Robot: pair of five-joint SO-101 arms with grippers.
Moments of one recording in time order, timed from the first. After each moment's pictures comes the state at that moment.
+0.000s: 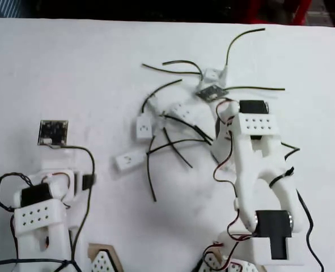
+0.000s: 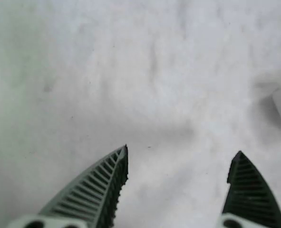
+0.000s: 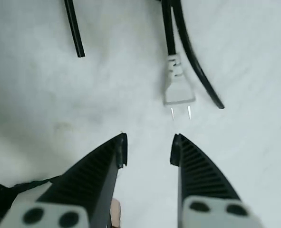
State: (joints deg) left arm -23.3 -58.9 76.7 57.6 -15.7; right arm -3.9 -6.7 21.7 87.7 32.2
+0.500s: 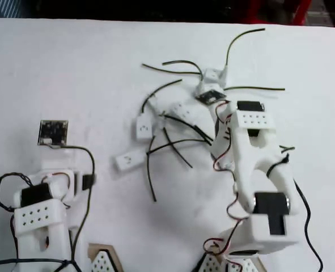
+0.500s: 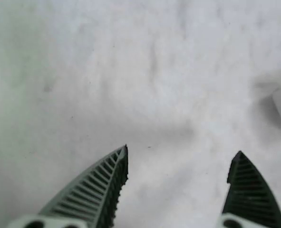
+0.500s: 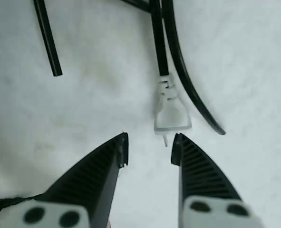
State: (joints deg) left arm -23.3 -58.9 76.7 57.6 -15.7; right arm -2.5 3.8 22.2 79.5 34.5
